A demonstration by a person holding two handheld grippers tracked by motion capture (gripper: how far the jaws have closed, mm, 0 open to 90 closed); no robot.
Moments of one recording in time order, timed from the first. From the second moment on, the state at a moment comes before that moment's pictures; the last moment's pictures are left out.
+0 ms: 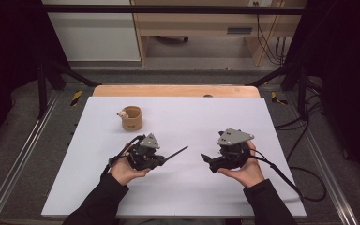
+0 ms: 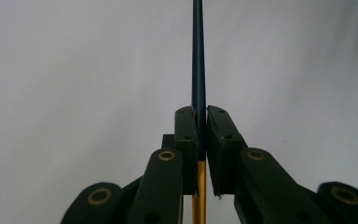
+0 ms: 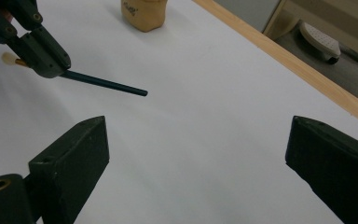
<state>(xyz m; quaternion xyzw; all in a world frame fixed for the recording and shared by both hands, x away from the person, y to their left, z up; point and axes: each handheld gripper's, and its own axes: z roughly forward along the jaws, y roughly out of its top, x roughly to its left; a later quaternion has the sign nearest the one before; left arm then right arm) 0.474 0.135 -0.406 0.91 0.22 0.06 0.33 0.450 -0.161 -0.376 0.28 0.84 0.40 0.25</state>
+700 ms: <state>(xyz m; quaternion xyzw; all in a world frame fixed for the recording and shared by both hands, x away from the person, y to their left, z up) 0.472 0.127 -0.405 0.92 0.19 0.03 0.33 0.444 -0.134 -0.375 0.20 0.89 0.35 0.21</state>
